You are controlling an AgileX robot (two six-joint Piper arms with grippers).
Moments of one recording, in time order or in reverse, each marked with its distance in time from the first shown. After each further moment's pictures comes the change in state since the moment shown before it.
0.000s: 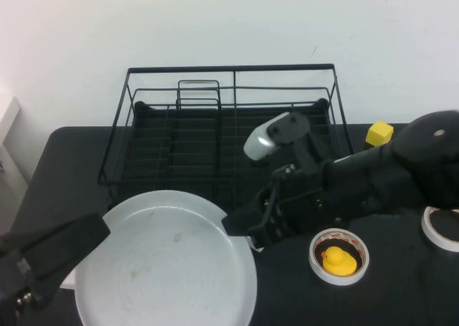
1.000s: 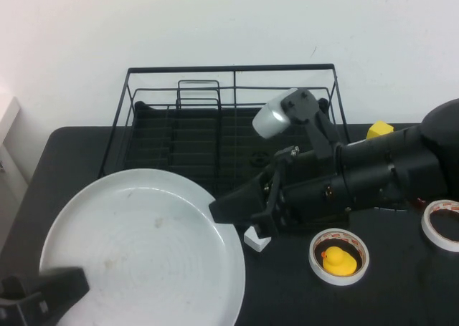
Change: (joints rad) right arm 0.000 -0.092 0.002 0.104 0.080 -0.061; left arm 0.000 -0.011 -0.029 0.655 0.108 -0.419
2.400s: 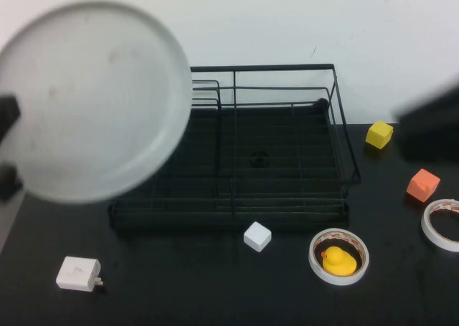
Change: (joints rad) right arm -0.399 -0.464 -0.180 -0.313 0.545 0.194; left arm 0.000 0.168 -0.194 -0.313 -0.456 0.924
